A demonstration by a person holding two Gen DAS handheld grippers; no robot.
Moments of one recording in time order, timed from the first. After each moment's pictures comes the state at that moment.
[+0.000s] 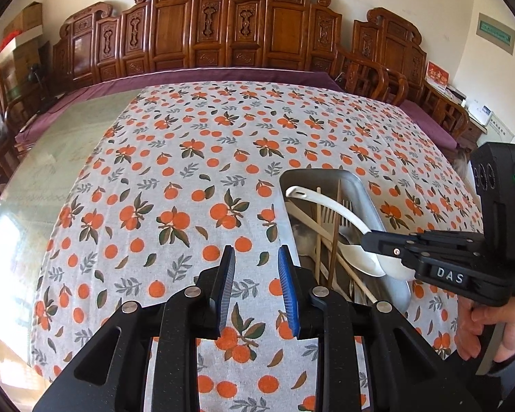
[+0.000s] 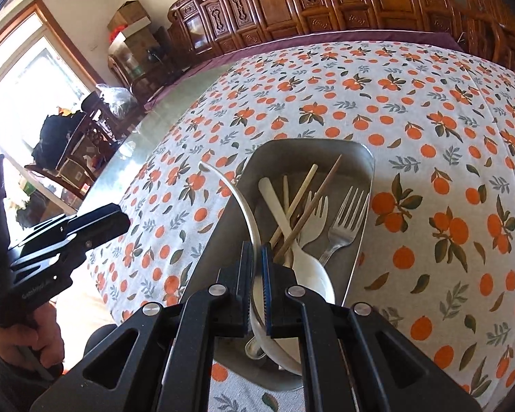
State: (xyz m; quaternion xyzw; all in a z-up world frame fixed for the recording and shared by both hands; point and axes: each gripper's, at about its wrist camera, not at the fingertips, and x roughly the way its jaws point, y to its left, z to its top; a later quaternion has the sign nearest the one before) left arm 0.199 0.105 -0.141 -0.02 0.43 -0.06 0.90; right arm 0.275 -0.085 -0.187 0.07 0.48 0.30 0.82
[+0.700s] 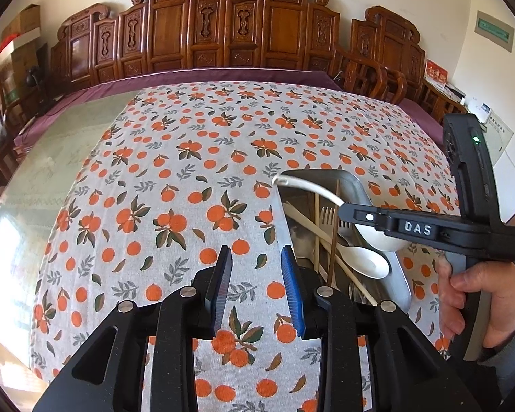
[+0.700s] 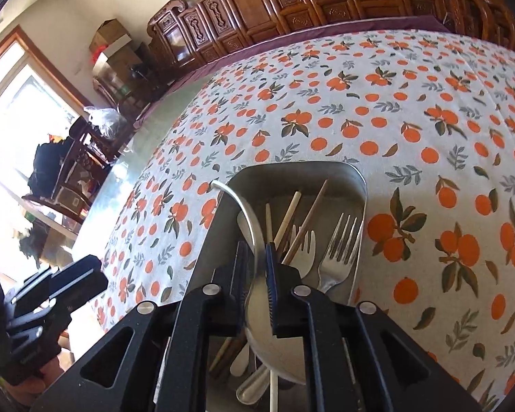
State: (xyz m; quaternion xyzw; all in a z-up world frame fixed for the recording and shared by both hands) left arm 0.203 0.100 -0.143 -0.01 0.43 -0.06 0.90; right arm 0.320 -0.086 -0.204 0.13 0.49 0.27 0.82
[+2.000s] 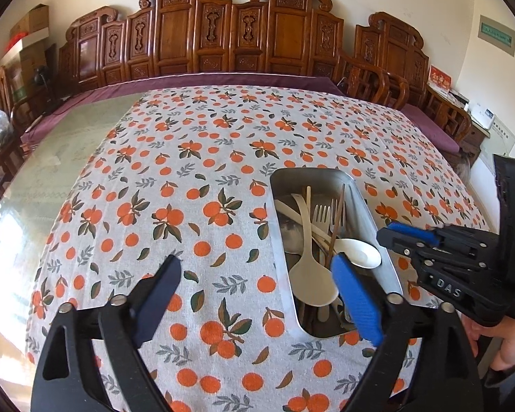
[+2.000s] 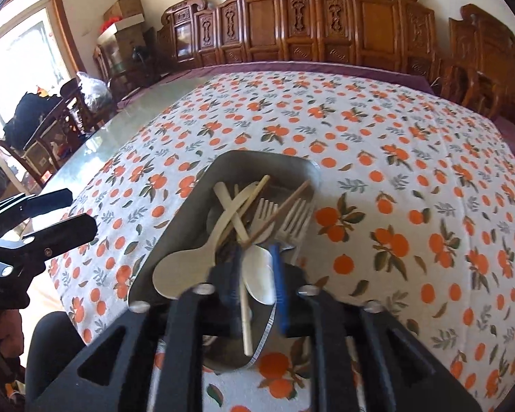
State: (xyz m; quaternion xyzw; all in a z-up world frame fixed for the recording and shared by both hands) left arm 0.188 0.088 -0.142 -0.02 0.42 -0.04 0.91; right arm 0.250 -0.104 -0.177 -0.01 0.42 0.23 0.88
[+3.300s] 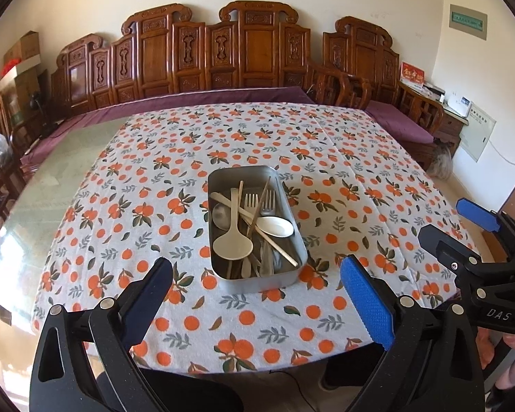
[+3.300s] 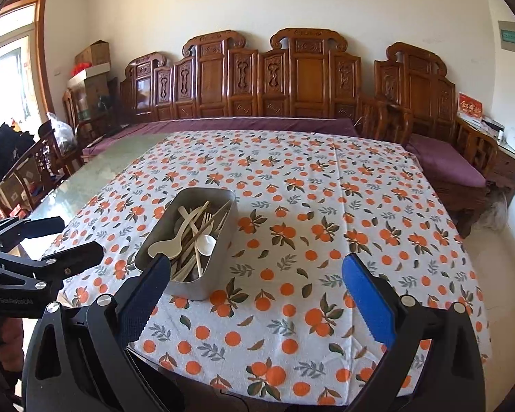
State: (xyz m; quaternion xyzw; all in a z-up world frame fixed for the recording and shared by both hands) left arm 0.093 0.008 -0.090 0.01 0.39 -0.06 0.92; right arm 0.104 -0.198 -0.089 -0.01 0.32 0.12 0.94
